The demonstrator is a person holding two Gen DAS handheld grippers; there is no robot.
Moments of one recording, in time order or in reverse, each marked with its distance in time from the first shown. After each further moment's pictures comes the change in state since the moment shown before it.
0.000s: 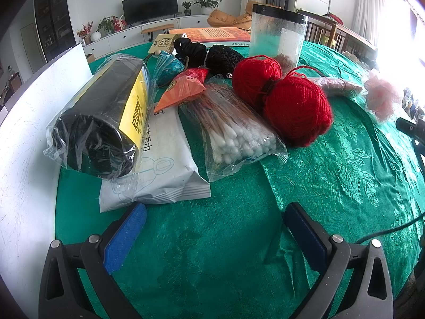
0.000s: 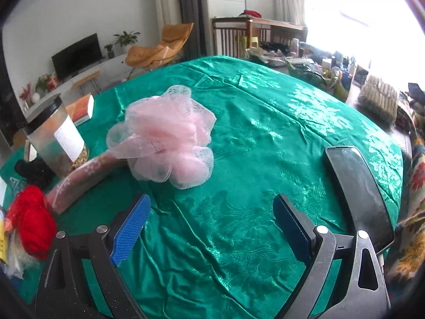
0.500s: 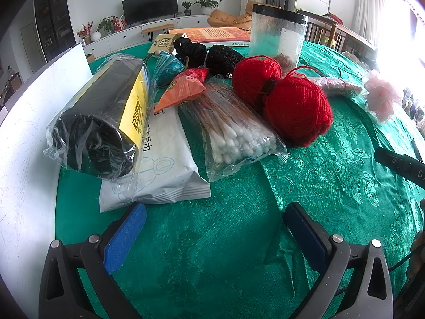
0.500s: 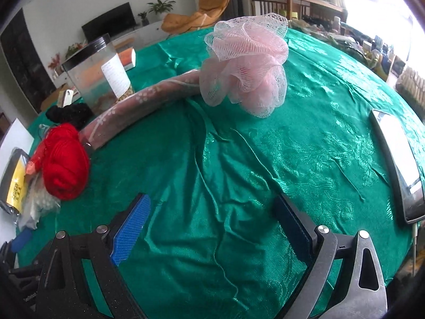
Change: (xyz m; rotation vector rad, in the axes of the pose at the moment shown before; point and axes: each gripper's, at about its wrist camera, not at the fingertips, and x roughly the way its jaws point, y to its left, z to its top) left arm 0.000 0.000 0.000 0.000 0.000 0.000; right arm 0.010 0.033 -0.038 -0.088 0.184 0.154
